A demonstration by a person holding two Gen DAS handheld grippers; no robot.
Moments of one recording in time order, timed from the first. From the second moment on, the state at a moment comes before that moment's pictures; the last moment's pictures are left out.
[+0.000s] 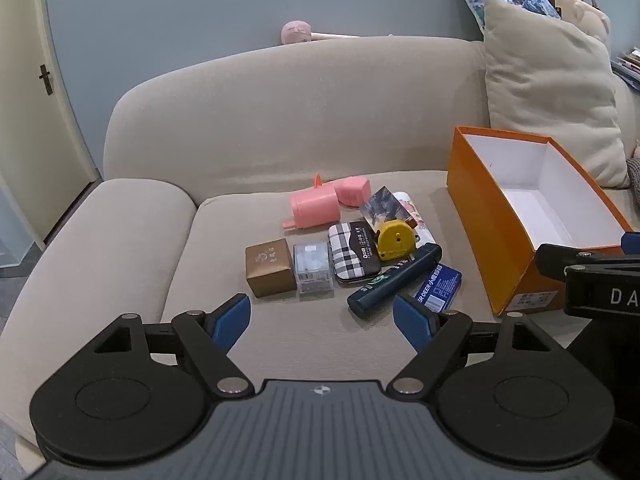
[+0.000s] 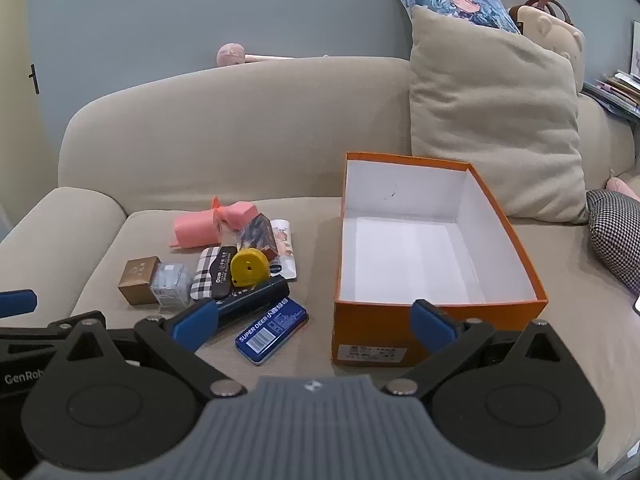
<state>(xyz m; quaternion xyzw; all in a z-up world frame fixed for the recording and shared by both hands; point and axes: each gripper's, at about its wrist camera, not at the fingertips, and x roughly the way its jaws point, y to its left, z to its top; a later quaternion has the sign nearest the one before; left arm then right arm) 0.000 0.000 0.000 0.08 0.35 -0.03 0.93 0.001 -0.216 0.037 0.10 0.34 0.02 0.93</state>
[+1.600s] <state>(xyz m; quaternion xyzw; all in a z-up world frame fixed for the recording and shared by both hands) -0.012 0.000 -0.001 0.09 0.34 -0.03 0.94 -0.005 -0.212 0.031 0.10 0.34 0.03 0.93</state>
